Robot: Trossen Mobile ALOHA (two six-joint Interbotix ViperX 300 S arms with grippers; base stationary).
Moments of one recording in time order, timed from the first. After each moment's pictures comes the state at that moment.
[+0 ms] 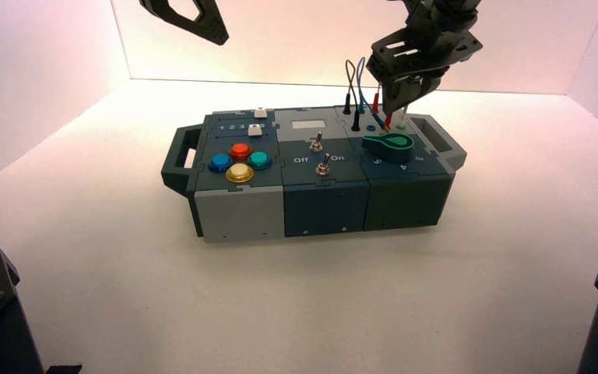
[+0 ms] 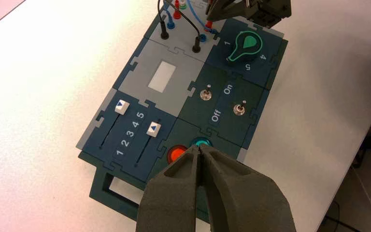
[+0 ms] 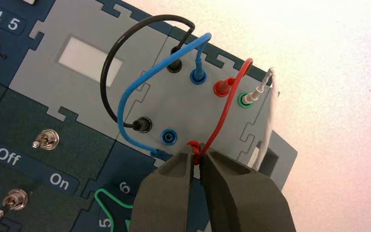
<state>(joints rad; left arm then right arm) -0.47 -0.47 0.90 -0.65 0.62 0.98 0.45 0.01 0.79 -0.05 0.32 -0.07</state>
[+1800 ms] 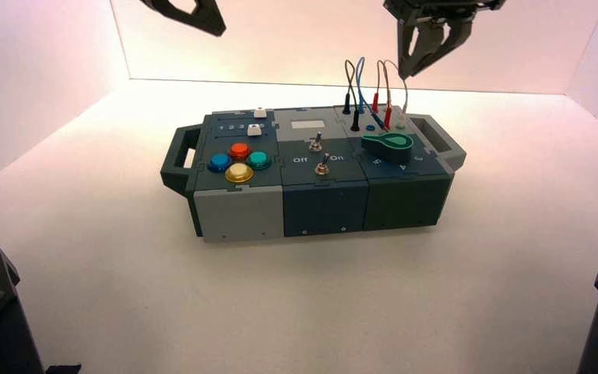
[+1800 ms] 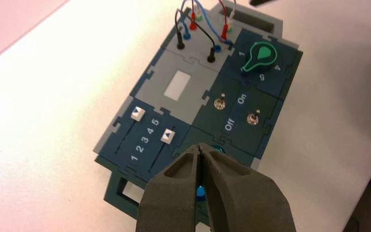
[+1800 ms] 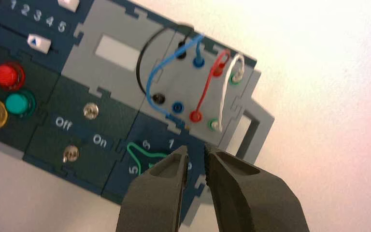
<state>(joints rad) -0.47 -0.50 0.92 -0.65 0.55 0.98 0.46 -0.21 0.74 -0.01 0.64 -0.07</state>
